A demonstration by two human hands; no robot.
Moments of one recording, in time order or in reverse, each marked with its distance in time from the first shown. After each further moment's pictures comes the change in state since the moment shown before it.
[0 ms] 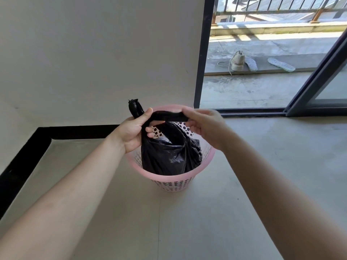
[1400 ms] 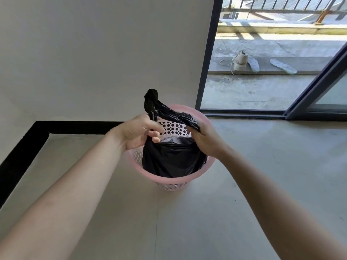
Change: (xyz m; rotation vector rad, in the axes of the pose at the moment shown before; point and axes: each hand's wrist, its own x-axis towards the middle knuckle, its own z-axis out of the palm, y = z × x) left_hand -0.003 0.017 0.007 0.200 -0.206 -0.109; right_hand 0.004 0.022 0.005 -0.809 -0.027 -0.289
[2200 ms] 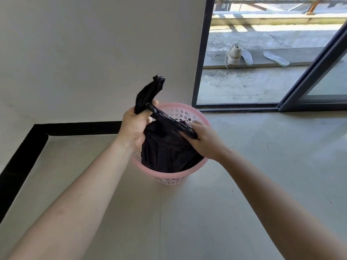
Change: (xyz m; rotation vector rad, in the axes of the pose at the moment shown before) left_hand 0.001 0.000 0.017 -0.256 0.518 0.321; right_hand -0.021 -0.004 0.001 -0.183 0.001 -0.035
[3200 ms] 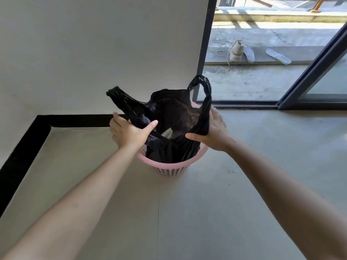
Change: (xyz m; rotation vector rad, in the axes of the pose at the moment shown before) left_hand -0.010 -0.046 -0.039 1.029 0.445 0.092; right_hand 0.000 0.049 -0.008 -0.192 -0.048 0.214
